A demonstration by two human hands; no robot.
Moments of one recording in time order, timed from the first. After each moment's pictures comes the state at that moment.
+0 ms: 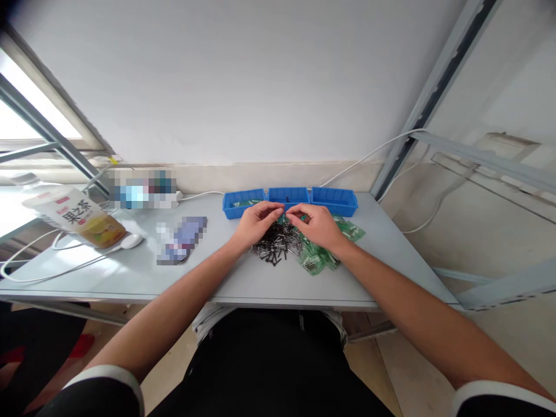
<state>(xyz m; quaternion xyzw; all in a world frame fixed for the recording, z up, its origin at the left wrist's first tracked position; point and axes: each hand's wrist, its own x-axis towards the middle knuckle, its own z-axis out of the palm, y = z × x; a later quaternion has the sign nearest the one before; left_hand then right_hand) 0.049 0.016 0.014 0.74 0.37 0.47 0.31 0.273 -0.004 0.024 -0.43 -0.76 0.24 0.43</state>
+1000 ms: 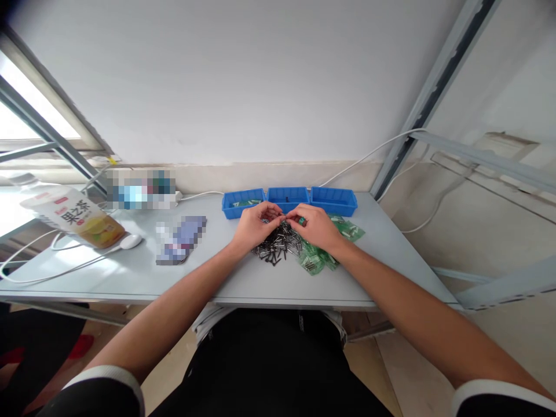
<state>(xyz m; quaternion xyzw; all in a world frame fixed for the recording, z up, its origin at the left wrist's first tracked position) 0.053 0.007 0.019 0.76 0.38 0.47 0.24 0.274 0.004 0.018 -0.40 -0.82 0.15 0.39</state>
